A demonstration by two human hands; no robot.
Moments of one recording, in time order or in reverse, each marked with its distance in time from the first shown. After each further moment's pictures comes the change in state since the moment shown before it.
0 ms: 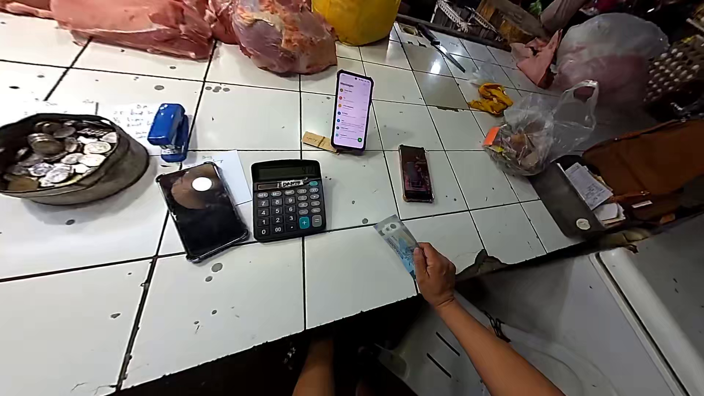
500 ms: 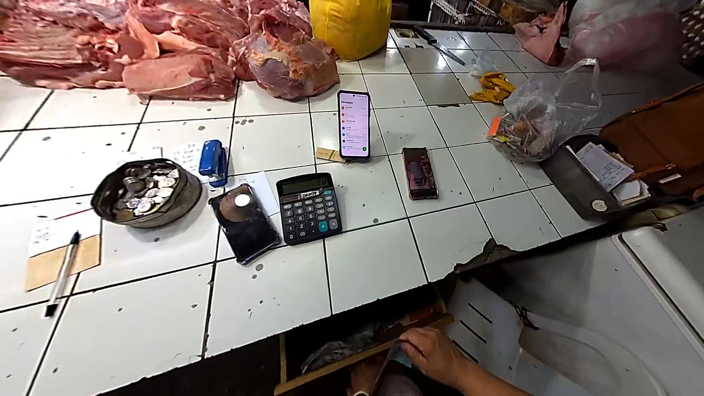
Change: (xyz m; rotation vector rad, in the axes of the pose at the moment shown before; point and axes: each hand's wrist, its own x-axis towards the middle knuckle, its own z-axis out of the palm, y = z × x) left_hand 0.037 -0.122 0.152 -0.125 -0.071 -0.049; right_hand -0.129 -0.018 -0.038 0.485 -0.729 -0.166
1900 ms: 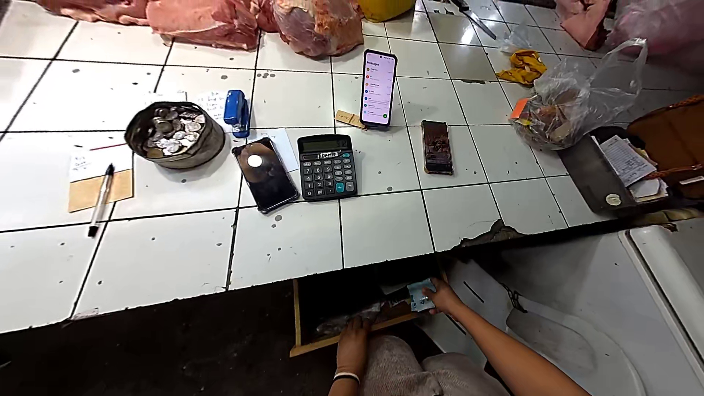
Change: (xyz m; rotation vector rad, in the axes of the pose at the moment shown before) left_hand -0.053 -0.011 -0.018 0.563 0.187 0.334; right_hand 0.015 0.059 -0.002 0.456 -0.195 1.182
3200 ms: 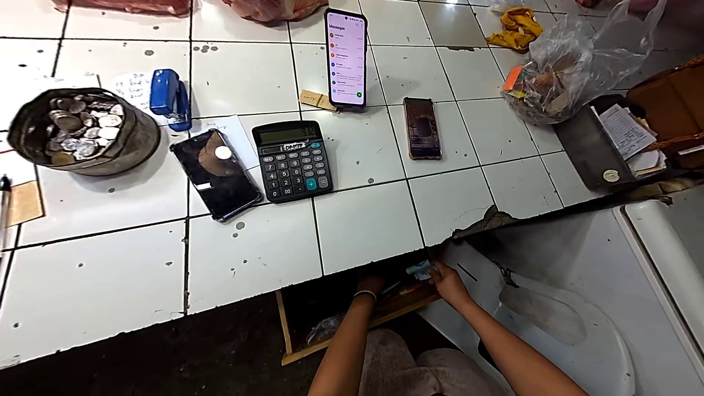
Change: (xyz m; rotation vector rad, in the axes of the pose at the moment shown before) left_hand 0.101 0.070 -0.081 -0.259 -0.106 -0.001; right_hand -0.005 0.009 -0.025 -0.211 0.190 -0.181
